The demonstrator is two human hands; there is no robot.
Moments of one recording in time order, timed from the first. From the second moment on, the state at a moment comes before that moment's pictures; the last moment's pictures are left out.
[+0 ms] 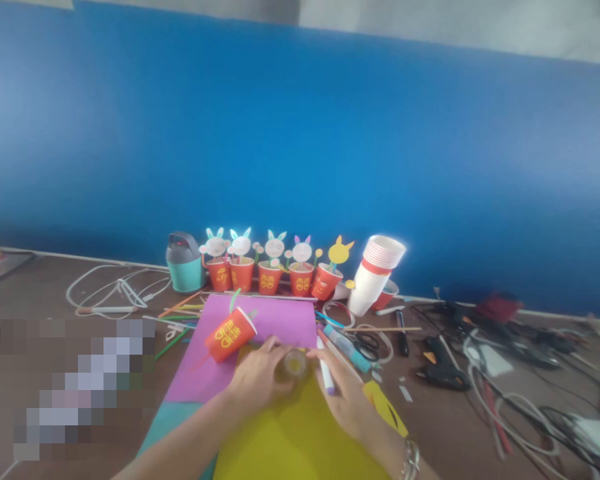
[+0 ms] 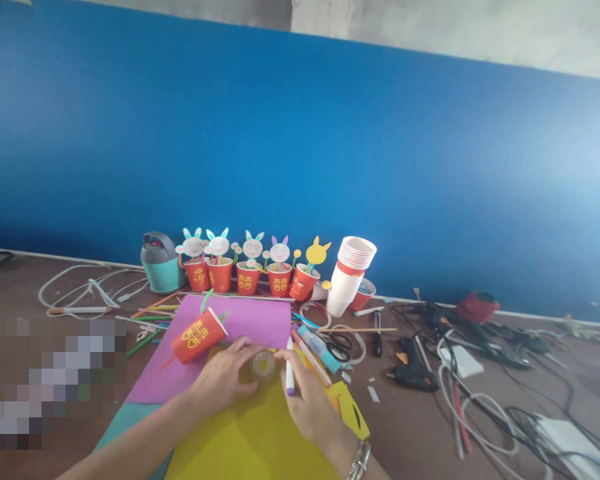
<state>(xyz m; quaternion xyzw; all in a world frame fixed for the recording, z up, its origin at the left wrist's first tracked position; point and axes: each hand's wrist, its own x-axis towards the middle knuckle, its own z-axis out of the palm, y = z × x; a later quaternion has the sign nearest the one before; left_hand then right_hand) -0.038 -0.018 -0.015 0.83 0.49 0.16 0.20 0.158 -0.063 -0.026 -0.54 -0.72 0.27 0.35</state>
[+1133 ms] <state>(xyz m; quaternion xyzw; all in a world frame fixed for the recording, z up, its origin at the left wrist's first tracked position) -0.038 -0.019 -0.021 0.84 0.49 0.16 0.18 0.139 -0.038 0.004 -0.40 -0.90 0.06 0.17</state>
